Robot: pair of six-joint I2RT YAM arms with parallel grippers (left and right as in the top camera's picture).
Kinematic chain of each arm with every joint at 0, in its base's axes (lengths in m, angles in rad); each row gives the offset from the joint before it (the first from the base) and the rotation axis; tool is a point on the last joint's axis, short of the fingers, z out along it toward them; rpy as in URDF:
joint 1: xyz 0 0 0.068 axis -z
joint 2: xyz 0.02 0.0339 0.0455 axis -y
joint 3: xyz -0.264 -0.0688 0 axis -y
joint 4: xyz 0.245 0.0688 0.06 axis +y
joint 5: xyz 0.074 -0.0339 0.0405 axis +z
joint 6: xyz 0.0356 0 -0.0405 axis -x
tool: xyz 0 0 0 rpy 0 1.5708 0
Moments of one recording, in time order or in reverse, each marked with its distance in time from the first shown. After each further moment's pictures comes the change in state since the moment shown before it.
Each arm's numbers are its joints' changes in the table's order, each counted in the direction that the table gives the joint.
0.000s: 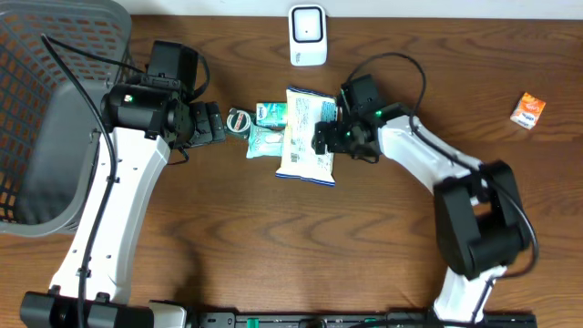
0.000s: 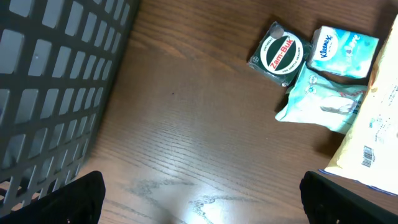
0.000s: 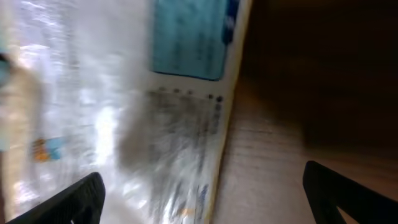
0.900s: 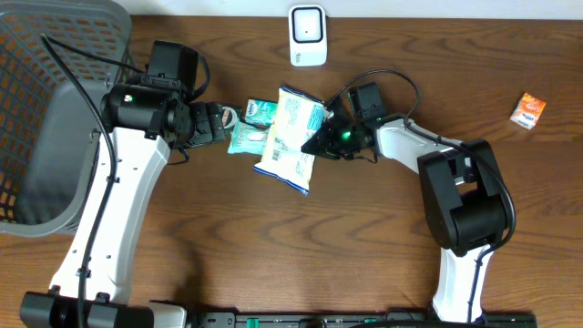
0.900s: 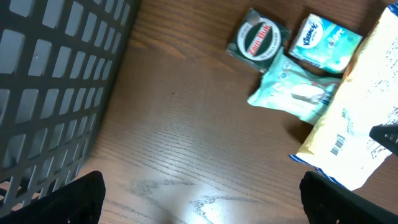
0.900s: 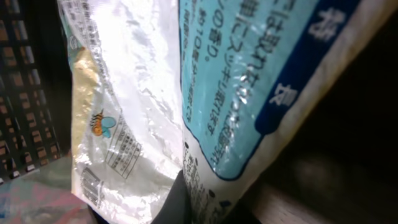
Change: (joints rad) left arm 0.000 0.000 0.000 0.000 0.000 0.000; right arm 0.044 -0.145 -0.043 -0.283 0.521 -0.082
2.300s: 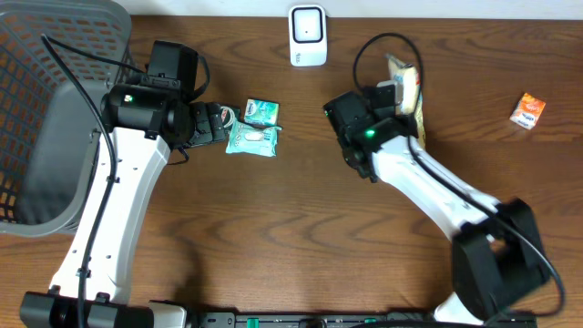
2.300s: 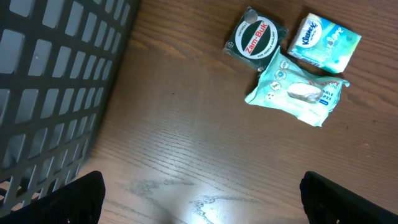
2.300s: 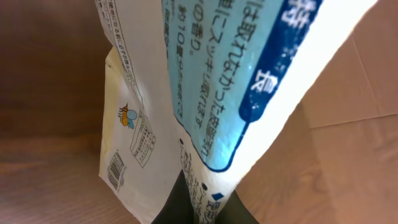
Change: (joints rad) left arm 0.000 0.000 0.000 0.000 0.000 0.000; right arm -0.192 0.332 -0.019 0.483 -1.767 0.172
